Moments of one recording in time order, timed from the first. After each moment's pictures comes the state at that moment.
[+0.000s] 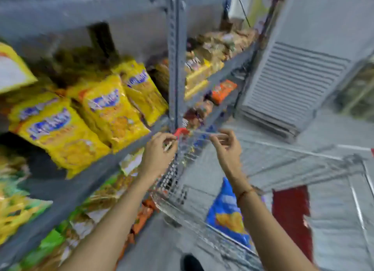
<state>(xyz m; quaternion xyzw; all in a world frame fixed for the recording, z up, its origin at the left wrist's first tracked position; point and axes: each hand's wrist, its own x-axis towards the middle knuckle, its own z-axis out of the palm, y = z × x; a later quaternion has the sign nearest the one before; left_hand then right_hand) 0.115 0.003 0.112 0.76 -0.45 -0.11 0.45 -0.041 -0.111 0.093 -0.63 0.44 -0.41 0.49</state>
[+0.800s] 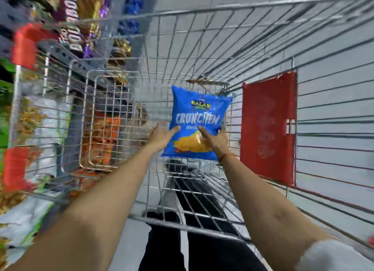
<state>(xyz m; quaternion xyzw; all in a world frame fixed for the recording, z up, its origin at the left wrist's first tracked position) -0.031 -0.122 -0.197 0.78 -0.28 -0.56 0.08 -0.221 -0.133 -0.265 -0.30 0.76 -0.15 0.56</state>
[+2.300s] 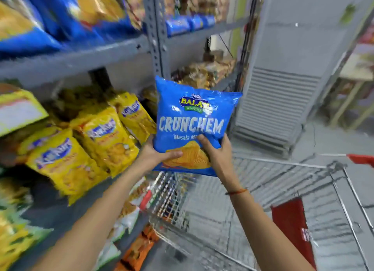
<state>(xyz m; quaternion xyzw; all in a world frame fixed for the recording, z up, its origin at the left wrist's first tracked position) 0.107 -0.001 0.194 0.72 -0.38 -0.27 0.52 -0.039 -0.101 0.161 -0.57 0.30 -0.51 0.57</state>
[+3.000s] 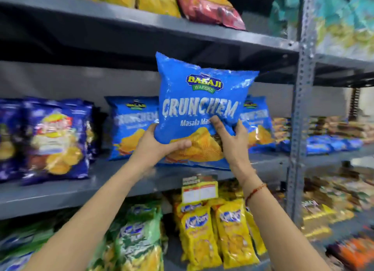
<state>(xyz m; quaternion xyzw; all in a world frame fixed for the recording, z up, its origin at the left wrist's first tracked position) 0.184 0.253 0.454 0.73 -0.28 0.14 0.61 0.144 0.071 0.445 -0.62 -0.12 -0.50 0.59</state>
